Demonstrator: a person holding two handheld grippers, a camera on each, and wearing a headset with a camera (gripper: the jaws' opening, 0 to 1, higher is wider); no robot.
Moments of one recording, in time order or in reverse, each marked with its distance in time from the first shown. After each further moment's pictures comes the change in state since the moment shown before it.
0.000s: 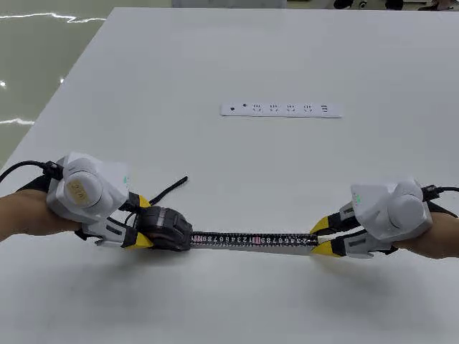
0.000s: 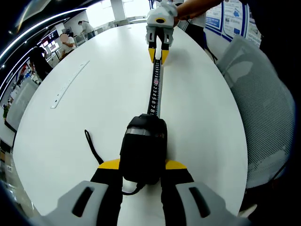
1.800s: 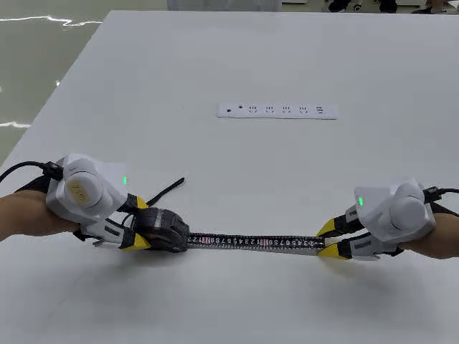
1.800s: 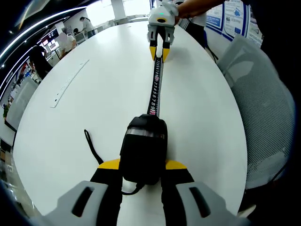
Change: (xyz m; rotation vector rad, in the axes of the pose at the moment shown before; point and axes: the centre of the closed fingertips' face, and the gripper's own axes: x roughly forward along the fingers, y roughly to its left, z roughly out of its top) left arm 0.001 0.000 0.000 -0.003 0.016 0.001; right arm -0.007 0.001 -0.017 0.017 0.056 -0.012
